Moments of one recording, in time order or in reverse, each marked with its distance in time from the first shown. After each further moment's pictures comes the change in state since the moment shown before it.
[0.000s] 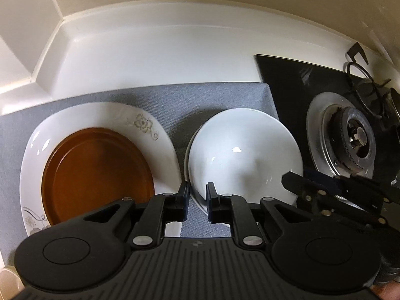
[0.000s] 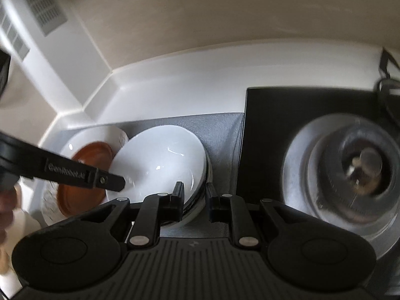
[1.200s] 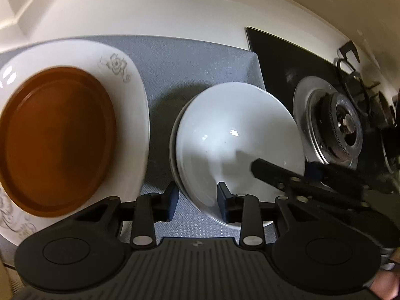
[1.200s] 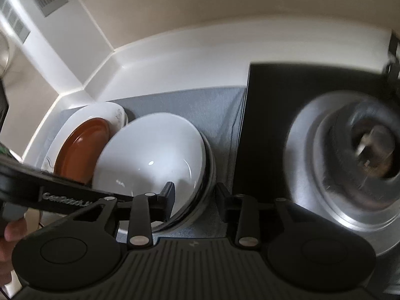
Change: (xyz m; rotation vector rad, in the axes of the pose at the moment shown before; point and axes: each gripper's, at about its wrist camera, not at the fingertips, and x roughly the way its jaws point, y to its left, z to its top) left arm 0.029 -0.005 -0.042 -0.115 0.050 -0.140; right arm 0.023 -0.016 -0.018 -0.026 0.080 0.032
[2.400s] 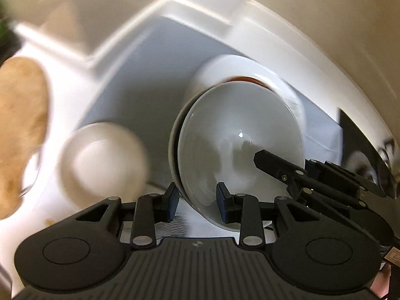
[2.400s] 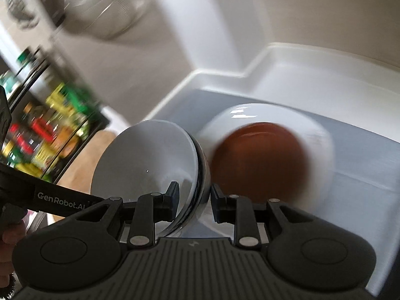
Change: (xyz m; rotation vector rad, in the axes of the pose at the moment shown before) left arm -0.166 0.153 -0.105 -0.467 -0.119 0.185; right arm 0.011 0.214 0.014 -0.326 0.104 0.357
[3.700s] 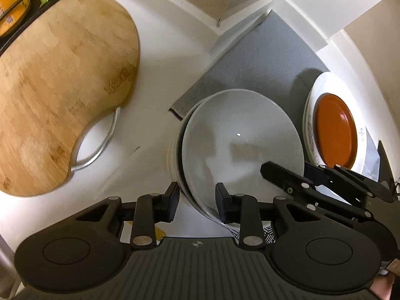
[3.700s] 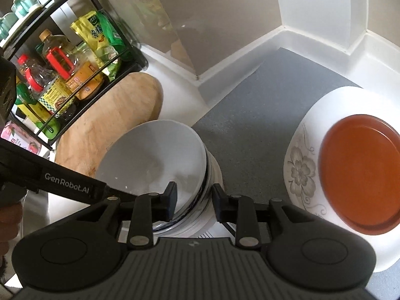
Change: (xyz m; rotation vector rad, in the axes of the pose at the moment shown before) left arm 0.019 0.145 -0.012 -0.189 0.044 -0.004; right arm 0.095 0.109 -0.013 -0.175 0.204 0.036
